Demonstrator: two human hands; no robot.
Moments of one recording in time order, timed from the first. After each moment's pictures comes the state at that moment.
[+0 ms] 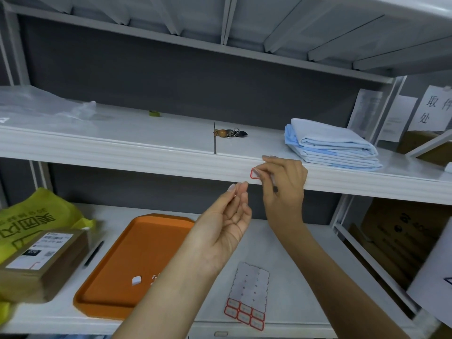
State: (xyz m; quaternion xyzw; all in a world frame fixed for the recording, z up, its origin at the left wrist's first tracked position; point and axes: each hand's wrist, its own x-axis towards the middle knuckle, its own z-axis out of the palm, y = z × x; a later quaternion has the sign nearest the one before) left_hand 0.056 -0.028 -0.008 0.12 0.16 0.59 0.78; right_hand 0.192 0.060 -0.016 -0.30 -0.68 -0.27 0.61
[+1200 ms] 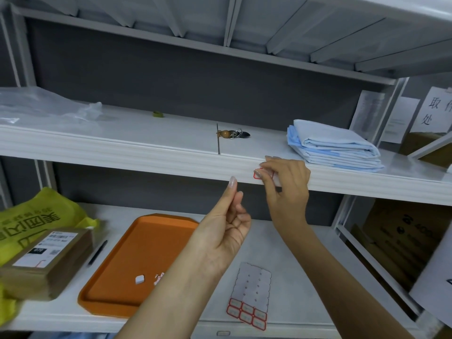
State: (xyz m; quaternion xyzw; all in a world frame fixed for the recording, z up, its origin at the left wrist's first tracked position) left_hand 0.054 -0.031 -0.011 0.11 0.19 0.59 0.78; right_hand 0.192 0.058 -0.015 -0.30 -0.68 -0.27 0.61
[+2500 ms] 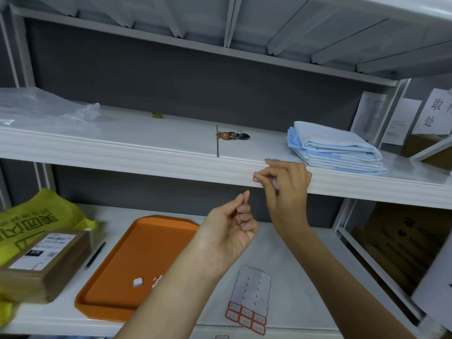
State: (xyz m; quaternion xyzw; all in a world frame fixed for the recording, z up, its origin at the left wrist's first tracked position) left_hand 0.061 -0.017 -0.012 0.13 0.19 0.54 0.81; right_hand 0.196 0.060 -0.014 -0.31 -0.69 -0.27 0.59
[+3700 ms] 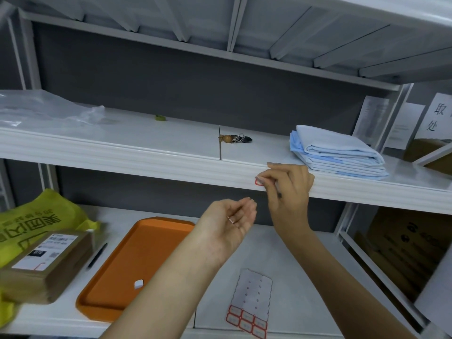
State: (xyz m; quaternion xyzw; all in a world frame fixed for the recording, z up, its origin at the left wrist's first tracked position) left_hand 0.053 -0.011 -0.001 0.13 0.27 0.56 0.78; right_hand 0.195 0.062 -0.012 -0.31 -0.69 -0.28 0.59
